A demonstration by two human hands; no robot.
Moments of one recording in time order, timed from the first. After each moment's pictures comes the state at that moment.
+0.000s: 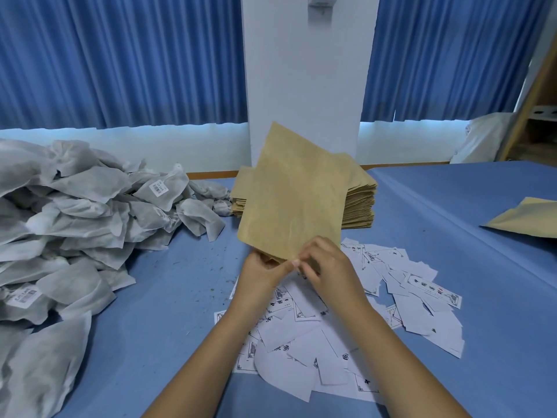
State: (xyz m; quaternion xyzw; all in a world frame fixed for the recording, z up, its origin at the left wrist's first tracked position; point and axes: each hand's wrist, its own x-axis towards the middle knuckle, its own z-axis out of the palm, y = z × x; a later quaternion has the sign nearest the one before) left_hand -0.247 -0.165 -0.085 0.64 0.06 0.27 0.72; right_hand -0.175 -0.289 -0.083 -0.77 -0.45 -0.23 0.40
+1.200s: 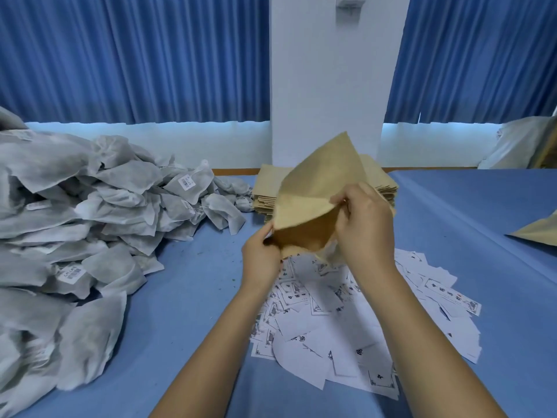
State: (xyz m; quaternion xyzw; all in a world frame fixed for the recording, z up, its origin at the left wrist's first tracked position) left_hand -0.255 -0.151 -0.054 0.69 0.27 0.31 0.59; right_hand -0.209 -0.286 0.015 -0.80 -0.30 -0.30 0.42
